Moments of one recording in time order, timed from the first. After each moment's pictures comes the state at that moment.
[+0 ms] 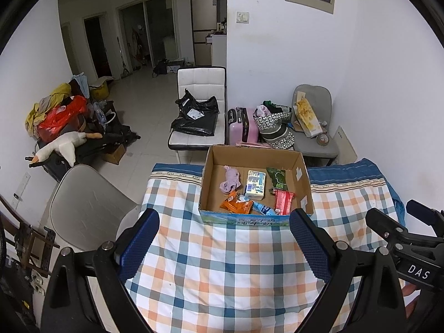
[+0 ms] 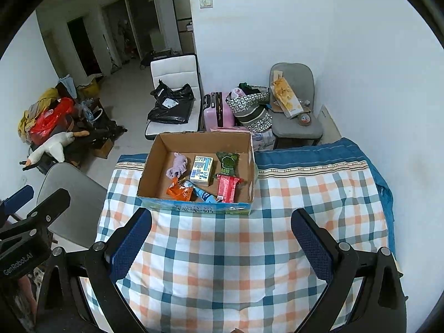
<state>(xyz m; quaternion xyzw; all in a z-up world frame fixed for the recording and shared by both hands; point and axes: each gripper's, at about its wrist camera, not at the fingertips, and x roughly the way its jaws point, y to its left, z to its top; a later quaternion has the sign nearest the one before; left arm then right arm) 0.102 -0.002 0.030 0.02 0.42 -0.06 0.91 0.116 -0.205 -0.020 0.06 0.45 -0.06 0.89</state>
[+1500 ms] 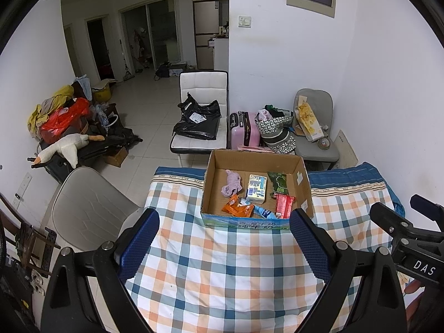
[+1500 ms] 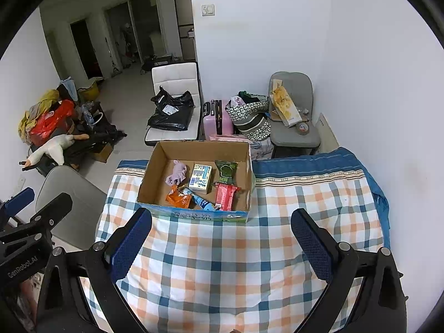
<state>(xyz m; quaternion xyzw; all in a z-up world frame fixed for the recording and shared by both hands) 0.105 -0.005 0.038 0.03 0.41 -0.06 0.91 0.115 -0.209 -0.007 0.05 0.44 -0.07 0.89</state>
